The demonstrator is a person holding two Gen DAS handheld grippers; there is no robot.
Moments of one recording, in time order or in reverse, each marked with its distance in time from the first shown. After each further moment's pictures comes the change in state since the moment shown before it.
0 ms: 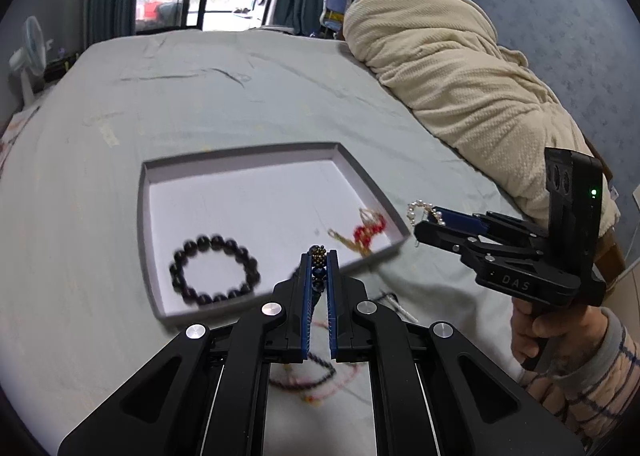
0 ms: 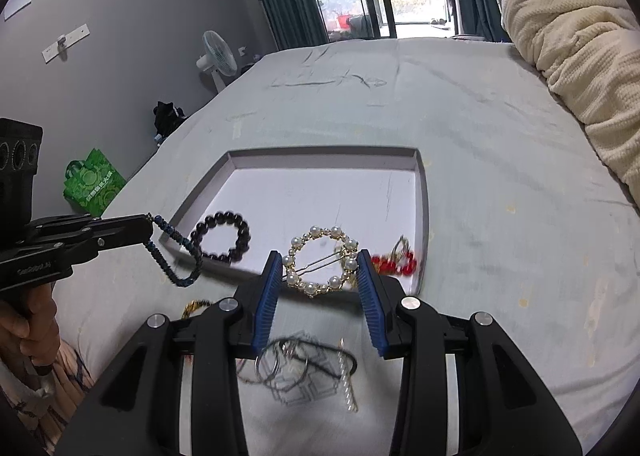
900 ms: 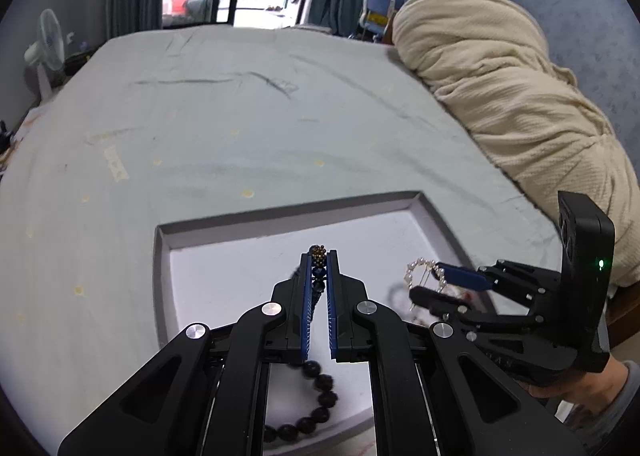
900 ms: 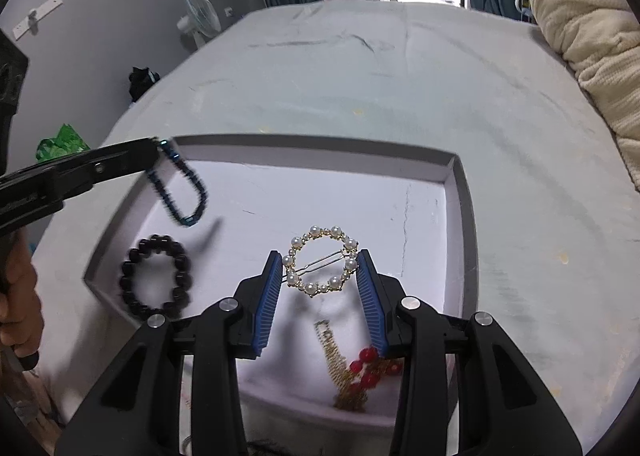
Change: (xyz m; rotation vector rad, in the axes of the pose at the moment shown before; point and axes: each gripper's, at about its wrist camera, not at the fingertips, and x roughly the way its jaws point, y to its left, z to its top) left arm 0.085 0.063 0.068 -0.051 0.014 0.112; right arm 0.126 -0.006 0.041 -0.026 0.160 -0.059
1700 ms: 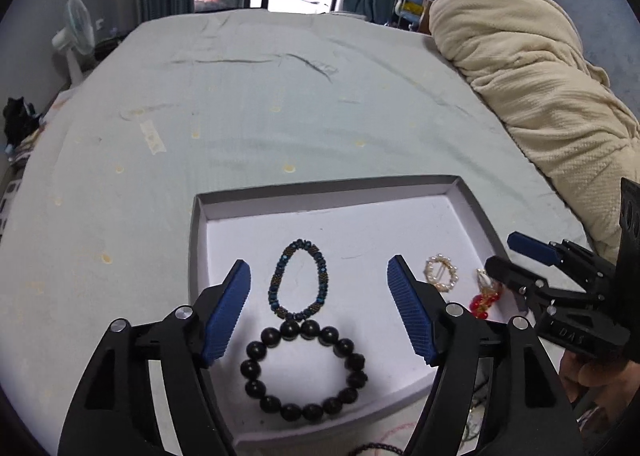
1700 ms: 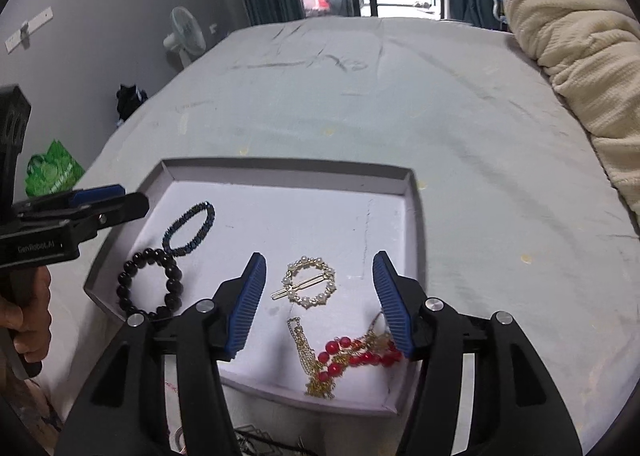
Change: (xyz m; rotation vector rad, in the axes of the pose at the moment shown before) left arm -0.012 0.013 -0.013 -0.049 0.040 0.110; right arm -0.041 -0.013 -0.001 0.034 -0.077 -0.047
